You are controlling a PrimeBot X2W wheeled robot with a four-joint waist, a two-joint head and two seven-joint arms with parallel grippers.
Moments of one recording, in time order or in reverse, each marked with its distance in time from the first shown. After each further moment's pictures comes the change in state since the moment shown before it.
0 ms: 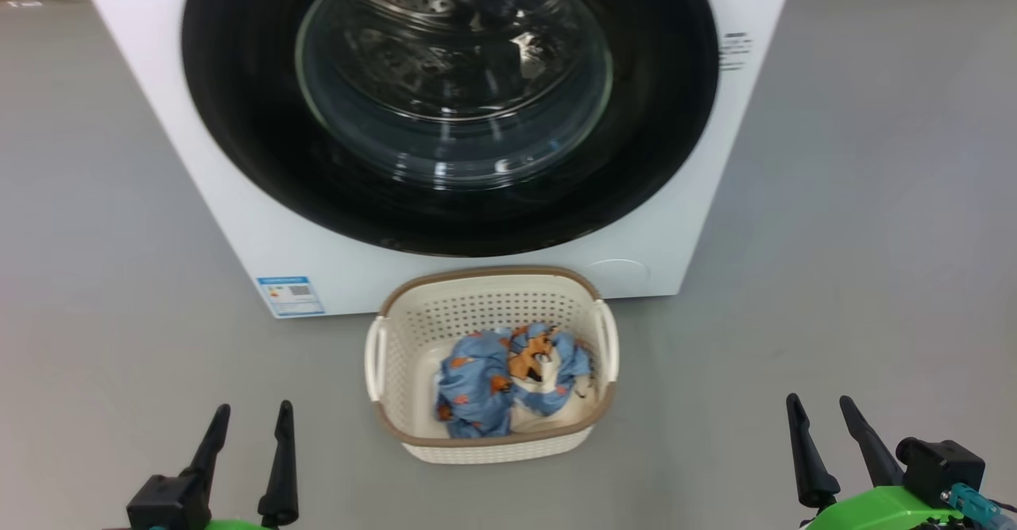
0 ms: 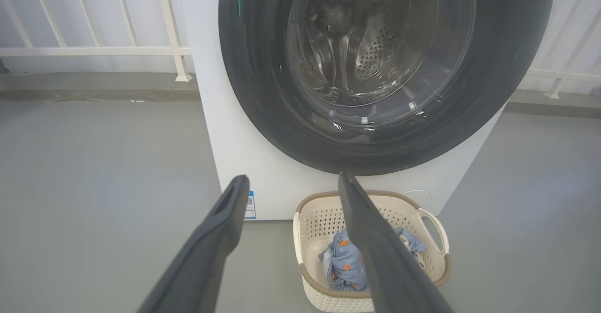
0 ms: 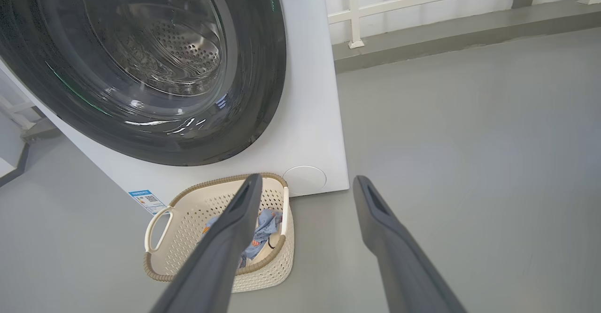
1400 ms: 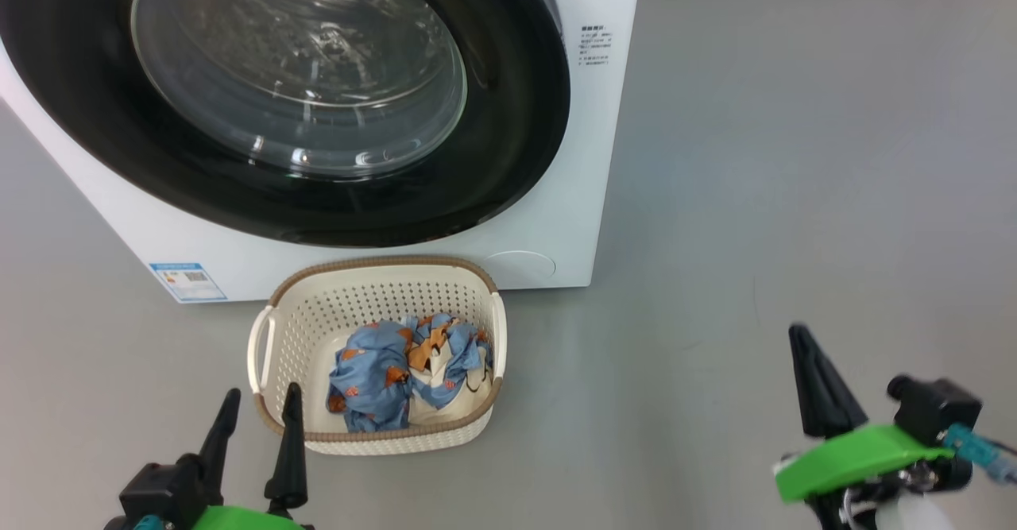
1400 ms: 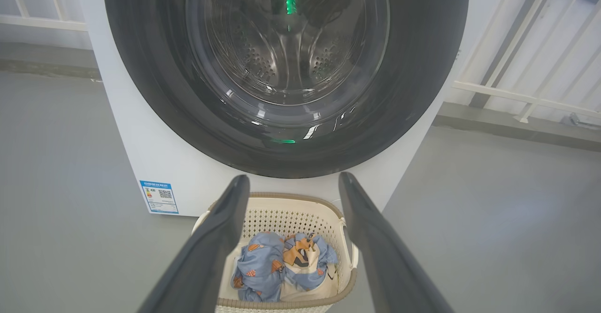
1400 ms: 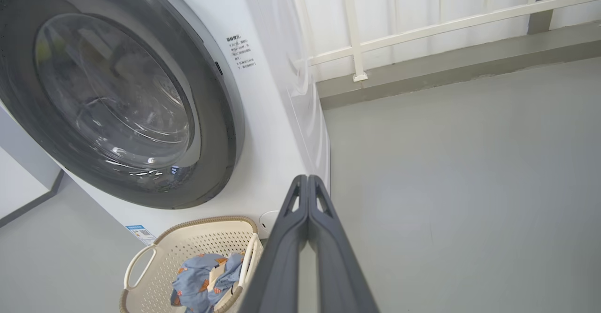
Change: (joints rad) left arm -0.022 -0.001 -0.031 -0.017 -0.109 0.000 0.000; right arm -0.091 -0.010 0.071 -0.045 0.077 0.000 0.000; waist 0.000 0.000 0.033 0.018
